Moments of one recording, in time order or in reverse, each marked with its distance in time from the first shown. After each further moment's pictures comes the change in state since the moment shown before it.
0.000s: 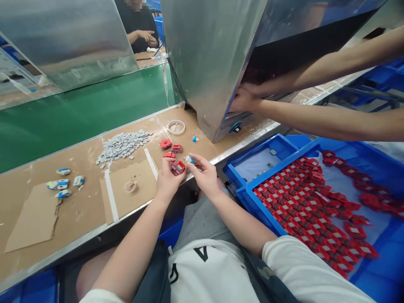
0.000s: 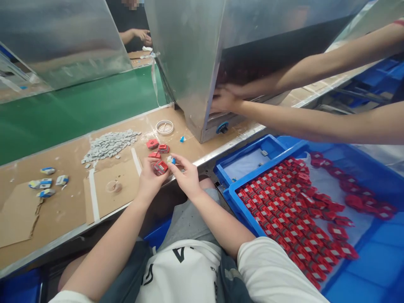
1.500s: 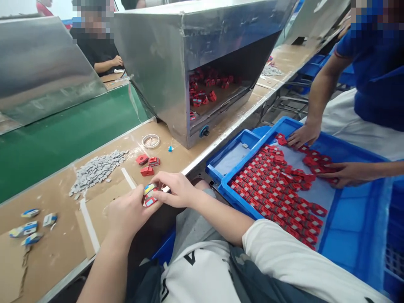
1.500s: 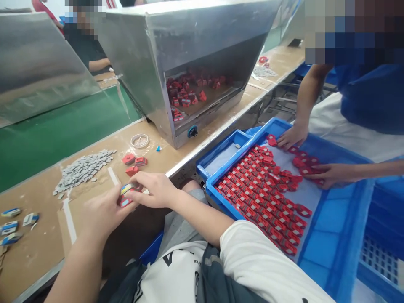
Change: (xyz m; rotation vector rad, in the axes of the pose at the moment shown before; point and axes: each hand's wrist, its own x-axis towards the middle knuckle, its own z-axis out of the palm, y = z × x) left_hand -0.026 0.062 -0.075 0.981 -0.046 0.497; right_hand 0.002 -0.070 -0.007 -0.360 -0.483 -0.385
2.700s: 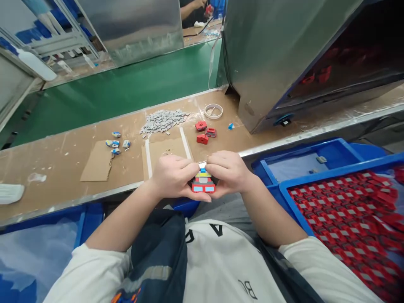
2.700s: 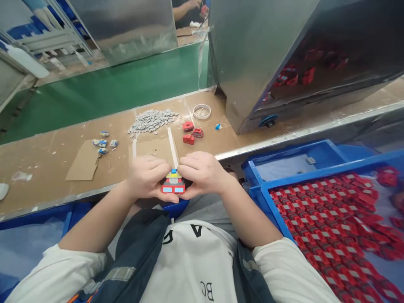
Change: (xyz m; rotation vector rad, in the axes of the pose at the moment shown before) left_hand -0.032 -0.020 -0.038 -0.188 0.281 0.533; right_hand 0.011 -0.019 0.005 -0.329 -0.104 -0.730
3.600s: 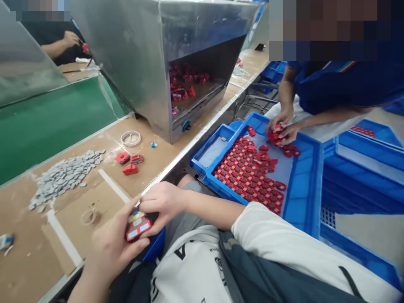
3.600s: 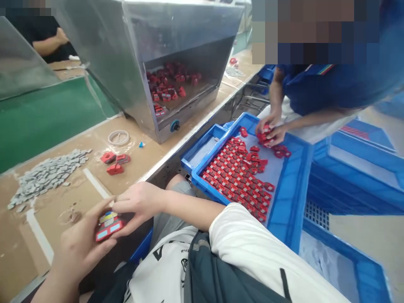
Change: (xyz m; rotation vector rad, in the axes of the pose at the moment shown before) left_hand -0.035 -0.005 0.022 -0.214 -0.238 -0.157; right_hand -0.025 -0.017 0.016 -0.063 -0.294 0.319
